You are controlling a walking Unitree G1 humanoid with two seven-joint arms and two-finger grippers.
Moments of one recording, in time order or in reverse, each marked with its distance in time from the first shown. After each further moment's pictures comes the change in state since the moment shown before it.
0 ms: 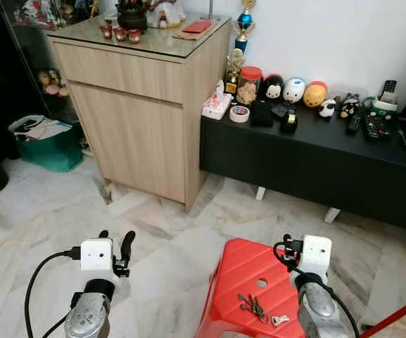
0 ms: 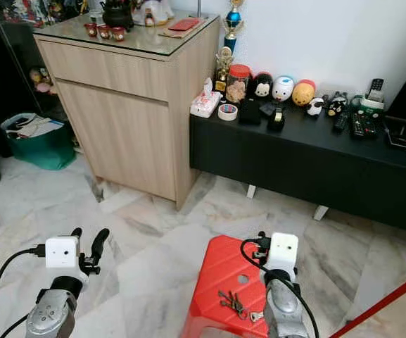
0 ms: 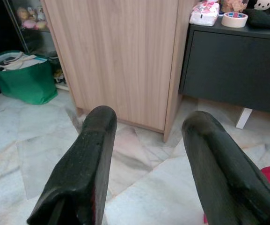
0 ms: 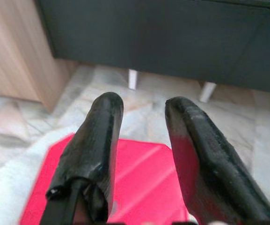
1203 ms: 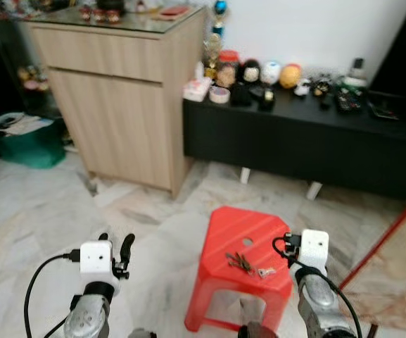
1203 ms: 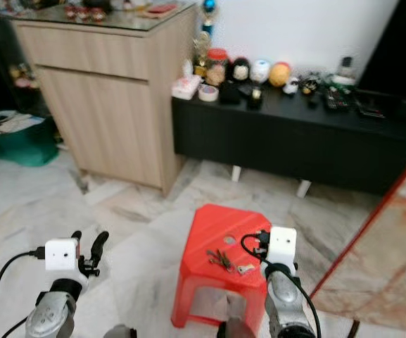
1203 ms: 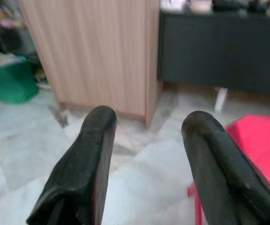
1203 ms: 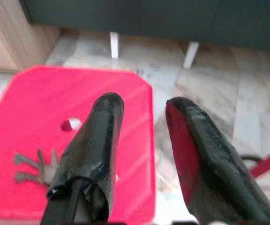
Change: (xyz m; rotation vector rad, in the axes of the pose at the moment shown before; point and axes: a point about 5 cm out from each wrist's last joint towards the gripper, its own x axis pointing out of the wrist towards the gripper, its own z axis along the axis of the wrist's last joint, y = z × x) left arm 0.006 -0.001 0.005 0.002 -0.016 -0.015; right arm 0.008 0.000 -0.003 -0.025 0.082 0.029
